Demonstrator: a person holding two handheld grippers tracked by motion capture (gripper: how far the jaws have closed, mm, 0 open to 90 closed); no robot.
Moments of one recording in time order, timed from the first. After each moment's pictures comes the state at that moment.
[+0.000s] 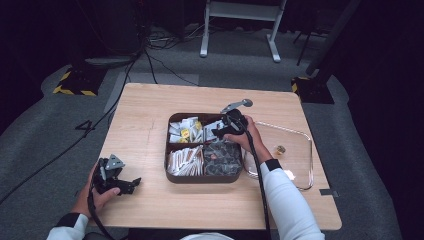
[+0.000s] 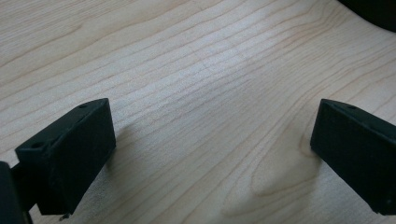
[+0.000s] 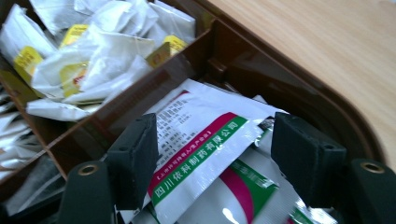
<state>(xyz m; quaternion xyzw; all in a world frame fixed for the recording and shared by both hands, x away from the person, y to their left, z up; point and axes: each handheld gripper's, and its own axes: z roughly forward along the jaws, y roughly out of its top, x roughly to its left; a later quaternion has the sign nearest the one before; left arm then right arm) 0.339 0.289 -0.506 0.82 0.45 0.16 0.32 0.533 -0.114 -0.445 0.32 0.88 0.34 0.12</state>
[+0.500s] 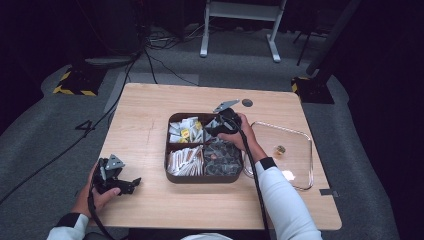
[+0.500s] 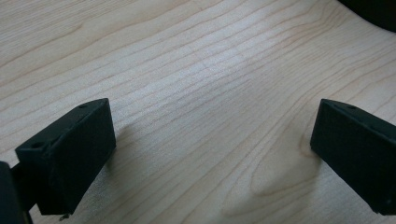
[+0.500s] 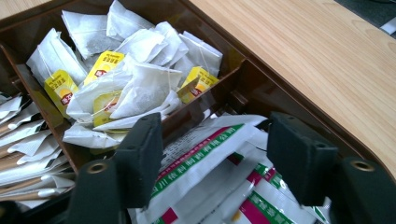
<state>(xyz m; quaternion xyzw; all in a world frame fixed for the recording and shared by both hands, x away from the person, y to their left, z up) 0.339 0.289 -0.506 0.82 0.45 0.16 0.32 0.527 -0.091 -0.436 0.28 0.88 0.35 0.15</state>
